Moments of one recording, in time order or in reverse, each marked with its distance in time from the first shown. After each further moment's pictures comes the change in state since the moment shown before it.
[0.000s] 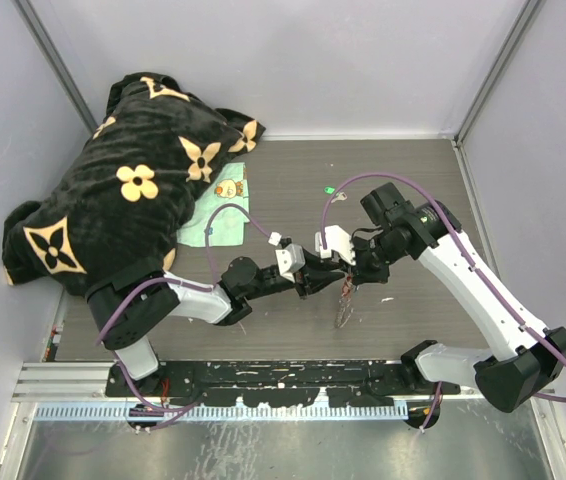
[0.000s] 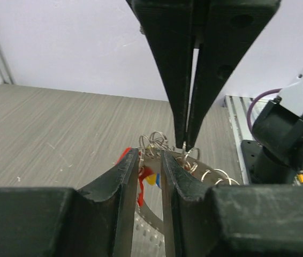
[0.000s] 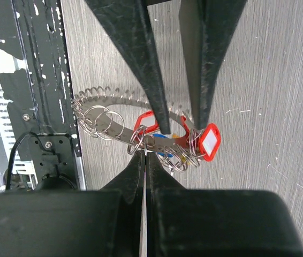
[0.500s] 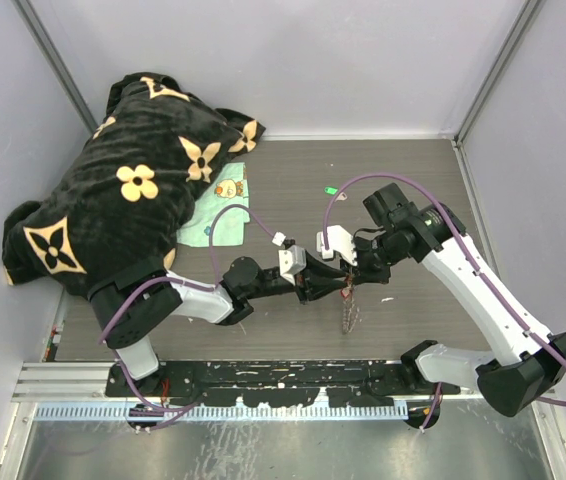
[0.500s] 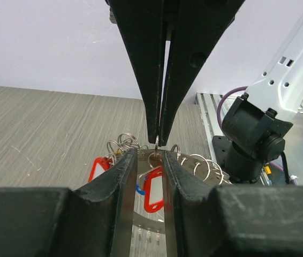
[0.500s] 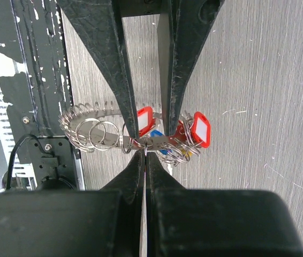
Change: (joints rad) left arm -0.006 0.015 0.010 0.007 0.107 -0.080; right arm 0.000 -0.022 -0.001 0.009 -0.004 0.009
